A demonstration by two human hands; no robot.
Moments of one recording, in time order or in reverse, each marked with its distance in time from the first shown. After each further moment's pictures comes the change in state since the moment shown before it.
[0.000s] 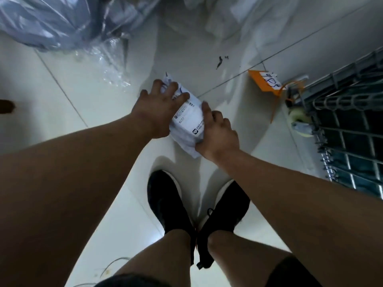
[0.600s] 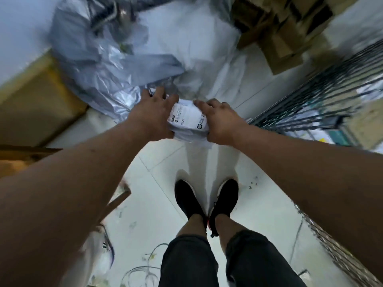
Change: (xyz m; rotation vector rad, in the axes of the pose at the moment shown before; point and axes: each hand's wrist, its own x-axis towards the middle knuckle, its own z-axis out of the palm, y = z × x) left_hand -0.213 -0.034 -0.367 -0.073 0.094 -0.064; right_hand -0.218 -0.091 -0.337 -0.094 0.110 -0.269
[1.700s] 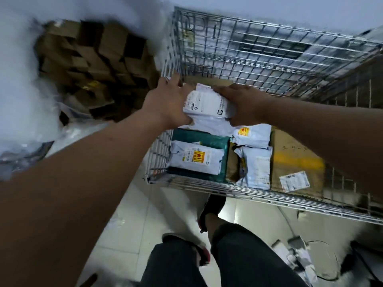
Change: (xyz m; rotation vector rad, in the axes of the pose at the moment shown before) left_hand 0.074 0.463 -0.298 0.277 0.113 0.697; right_hand -0.369 0.321 -0.196 0.249 0.246 0.627
